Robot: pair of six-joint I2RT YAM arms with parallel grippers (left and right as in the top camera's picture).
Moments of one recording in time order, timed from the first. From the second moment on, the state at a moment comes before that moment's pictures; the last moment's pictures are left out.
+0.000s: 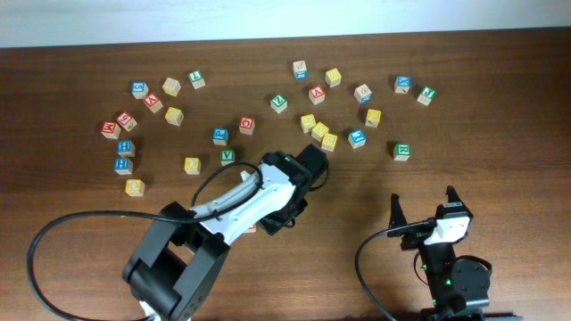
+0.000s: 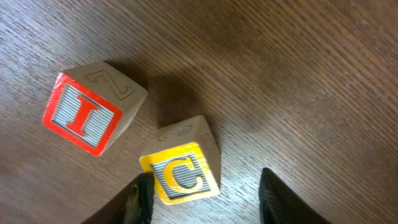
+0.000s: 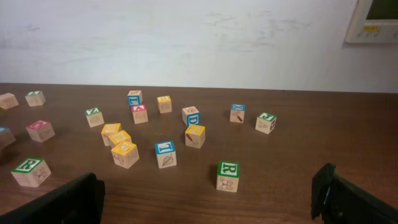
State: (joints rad) left arm -0.74 1.92 1.30 -1.03 -0.10 -1.39; right arm 0.06 0.01 0.01 -0.08 -0.02 0.02
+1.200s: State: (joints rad) left arm -0.74 1.89 1.30 -0.93 -0.14 -1.02; right arm 0.06 0.01 0.01 -0.08 -0.02 0.02
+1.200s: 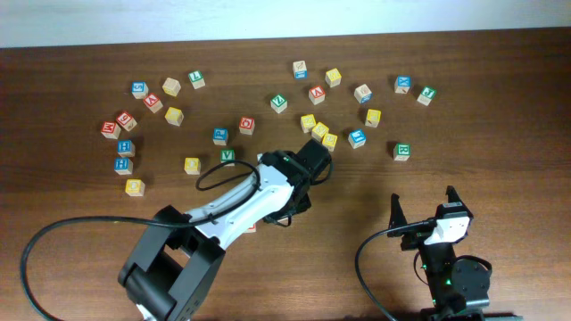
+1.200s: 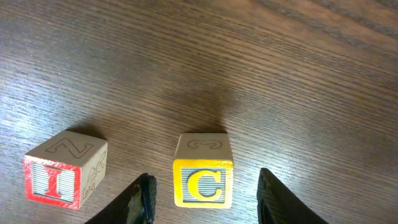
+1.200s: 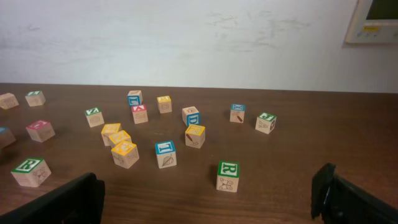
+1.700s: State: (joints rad) left arm -0.74 1.89 1.29 -0.92 -0.14 -0.99; right arm 0.06 0.01 0.01 -0.08 -0.02 0.02
